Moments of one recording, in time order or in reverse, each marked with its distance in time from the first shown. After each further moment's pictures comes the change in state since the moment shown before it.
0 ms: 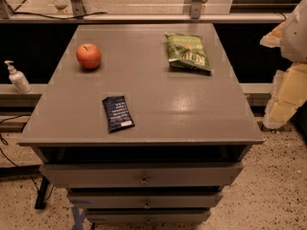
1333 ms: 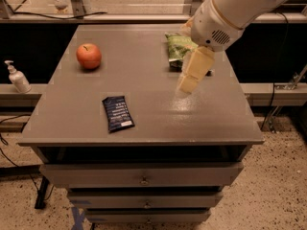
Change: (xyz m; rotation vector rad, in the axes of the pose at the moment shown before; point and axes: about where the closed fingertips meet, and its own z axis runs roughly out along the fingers) arm -0.158 -0.045 0.071 -0.084 -0.350 -0.118
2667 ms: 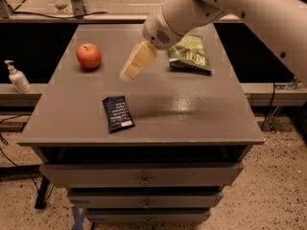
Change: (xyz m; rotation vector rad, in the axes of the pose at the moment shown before) arm -0.087 -0.057 0.092 -0.008 -0.258 0.115
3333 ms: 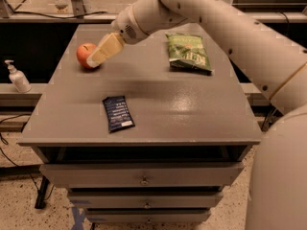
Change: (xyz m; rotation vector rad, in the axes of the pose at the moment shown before) arm -0.060 -0.036 0.074 -0.039 -0.193 0.070
